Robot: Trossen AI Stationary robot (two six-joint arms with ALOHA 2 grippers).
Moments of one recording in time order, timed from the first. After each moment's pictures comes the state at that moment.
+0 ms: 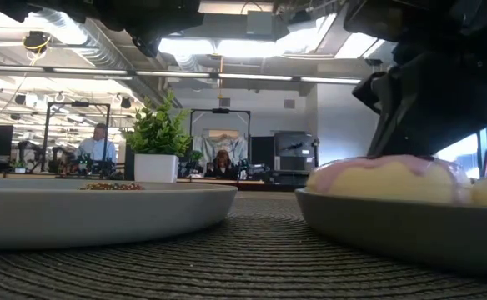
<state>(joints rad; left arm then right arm) -0.39 1.29 0.55 0.55 -0.37 -0.09 0.61 1.84 1.06 -0.26 0.37 0.47</state>
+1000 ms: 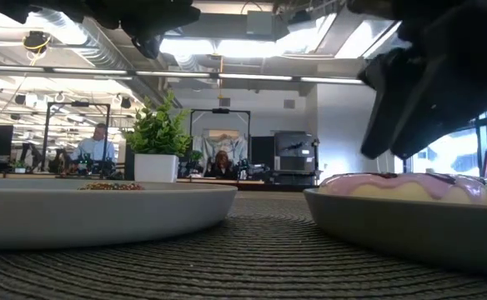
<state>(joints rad) -0.39 1.29 0.55 0.54 -0.29 -0.12 0.61 1.80 1.12 -0.40 0.37 0.49</state>
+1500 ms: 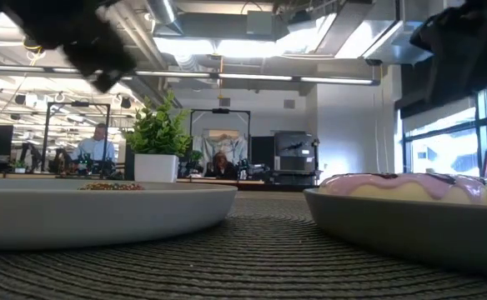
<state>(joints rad) -0.49 1.22 0.57 0.11 -0.23 -0.50 0.67 1.58 1.12 -0.79 0.39 0.70</state>
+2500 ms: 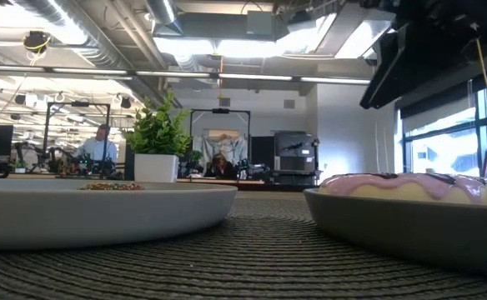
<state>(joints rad) -0.95 1.48 0.94 -0.76 0.02 -1.14 0.51 1.47 0.97 -0.60 0.56 0.45</state>
